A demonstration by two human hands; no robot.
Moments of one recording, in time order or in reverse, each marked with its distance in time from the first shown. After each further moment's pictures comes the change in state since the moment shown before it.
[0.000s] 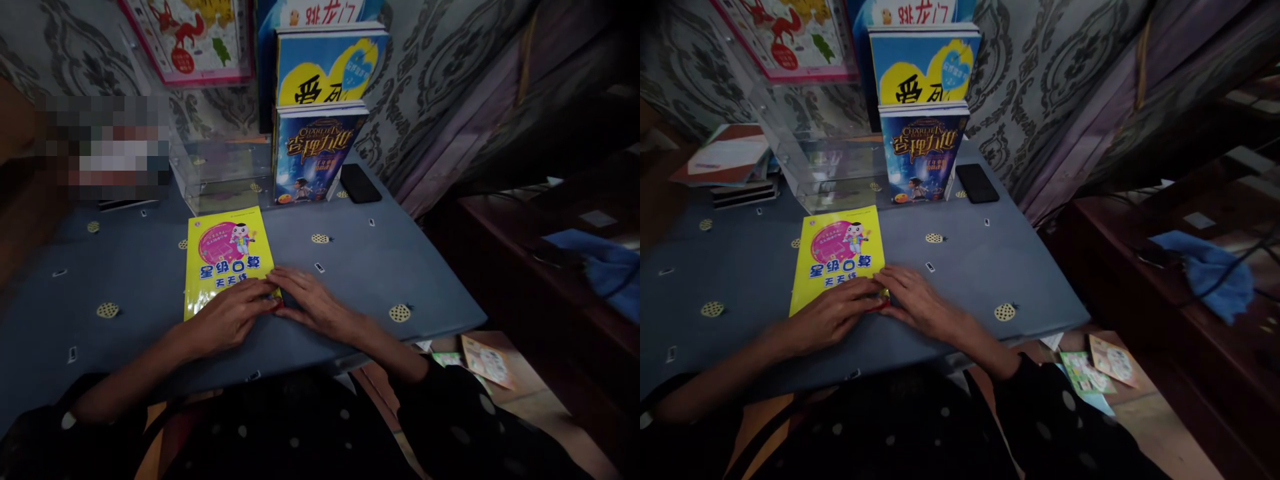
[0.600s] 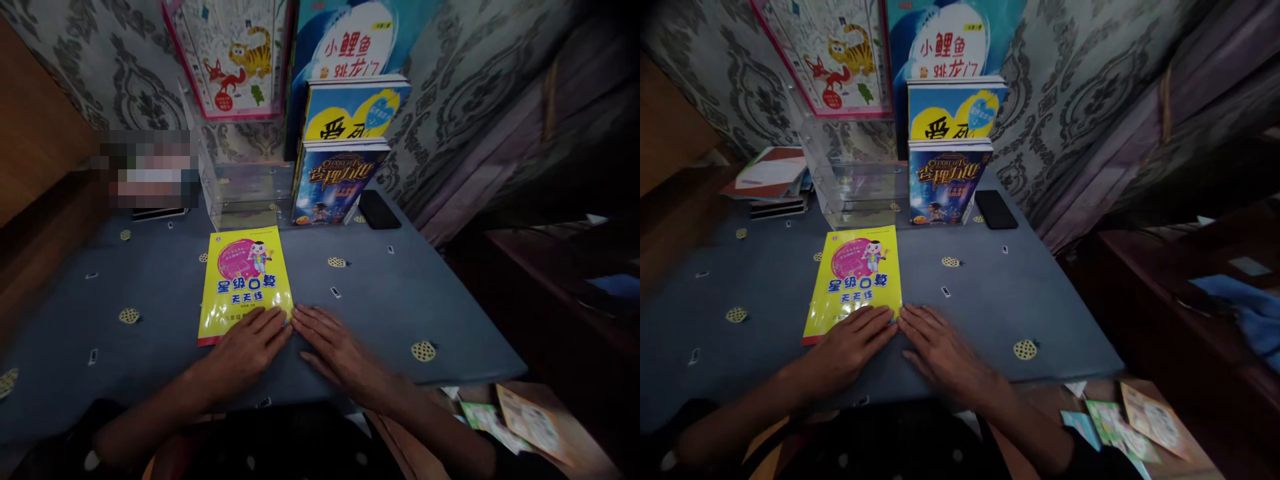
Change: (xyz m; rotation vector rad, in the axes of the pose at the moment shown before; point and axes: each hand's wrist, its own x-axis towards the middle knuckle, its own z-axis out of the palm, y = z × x) left_hand -0.018 0.020 0.023 0.505 -0.061 -0.015; right_hand -0.030 -0.016 0.003 -0.233 -0.025 -0.063
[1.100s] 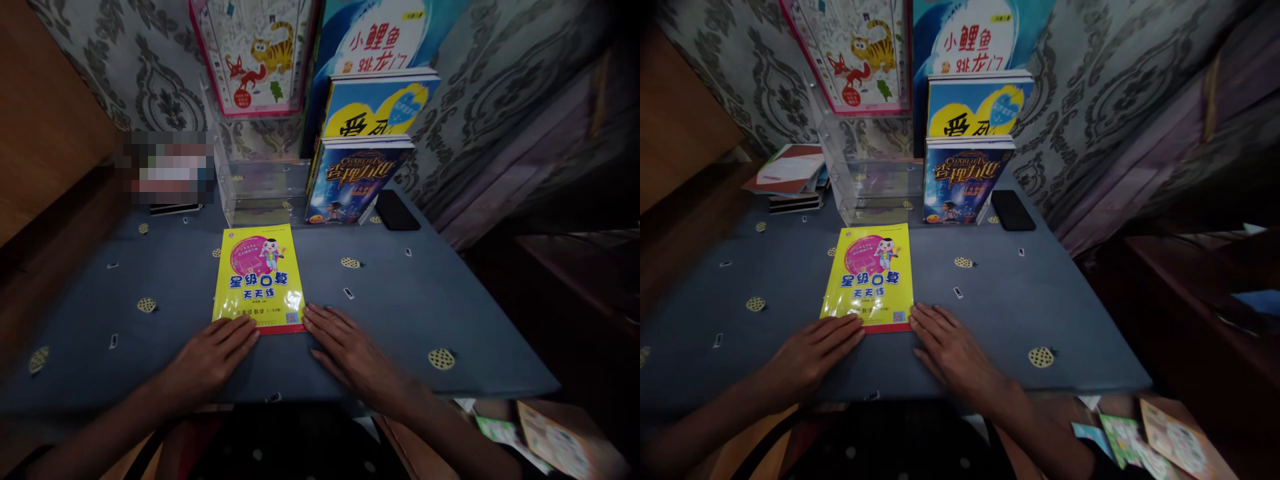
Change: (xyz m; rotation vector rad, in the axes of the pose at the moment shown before) left_hand -0.076 -0.013 -0.015 0.055 0.001 -0.068; right_hand 0.003 0.001 0.000 -0.122 0.029 -0.067
